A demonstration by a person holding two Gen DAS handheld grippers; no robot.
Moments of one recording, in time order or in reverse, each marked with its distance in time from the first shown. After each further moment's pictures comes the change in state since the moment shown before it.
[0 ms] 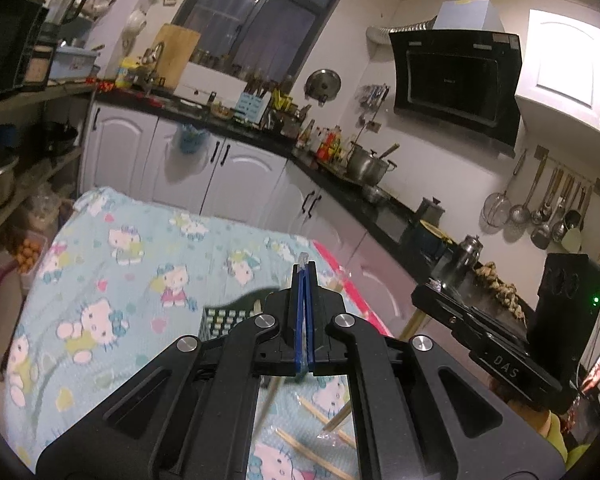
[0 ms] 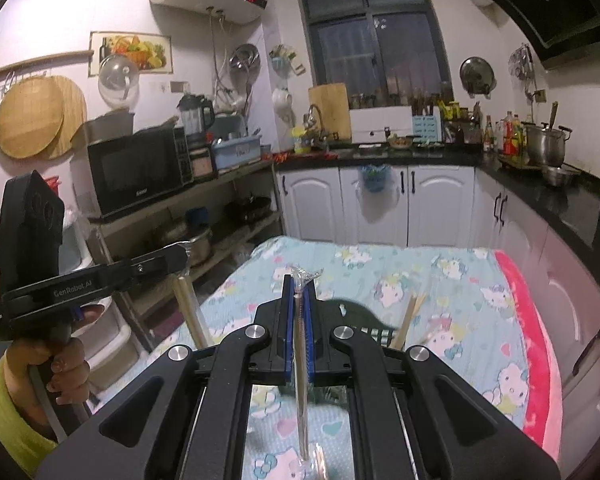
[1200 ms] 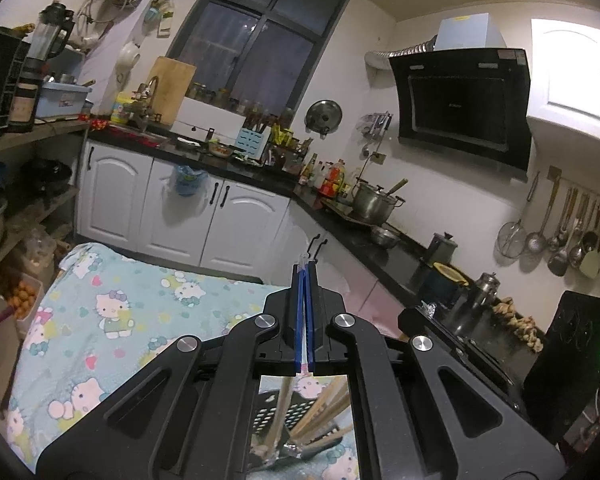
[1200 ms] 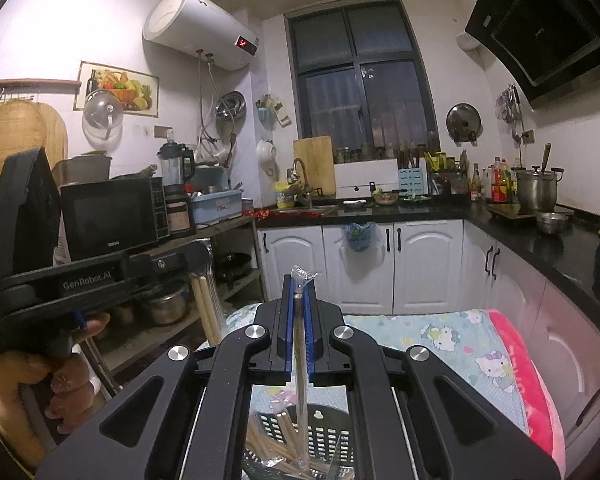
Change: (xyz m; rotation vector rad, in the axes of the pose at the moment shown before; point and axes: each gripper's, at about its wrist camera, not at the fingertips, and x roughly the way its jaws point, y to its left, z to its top) left arm 0.066 -0.005 0.066 0.038 -0.103 0.022; right arm 0.059 -0.020 0.041 -0.021 -0.195 -0.066
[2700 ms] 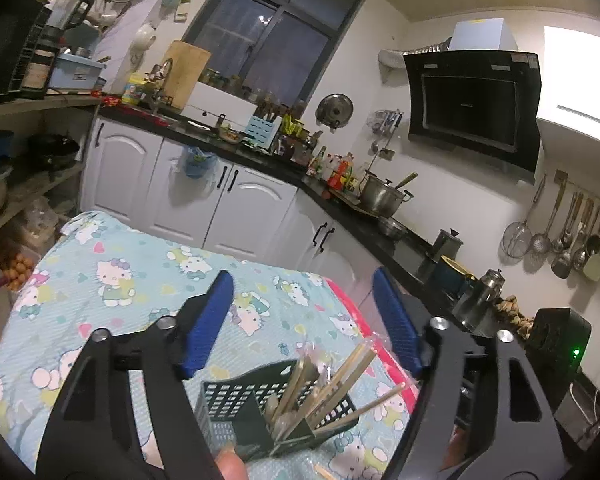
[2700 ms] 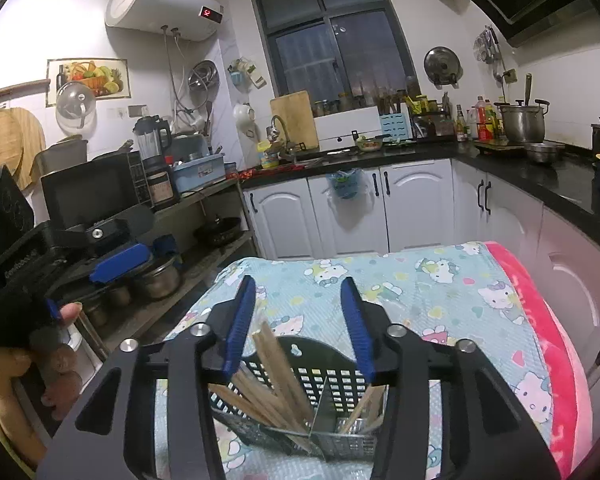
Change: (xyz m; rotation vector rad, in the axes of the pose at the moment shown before) left arm -0.001 0.022 -0.045 -0.063 0.003 0.011; right arm 0.006 -0.029 -0.057 0.126 0.143 -0.022
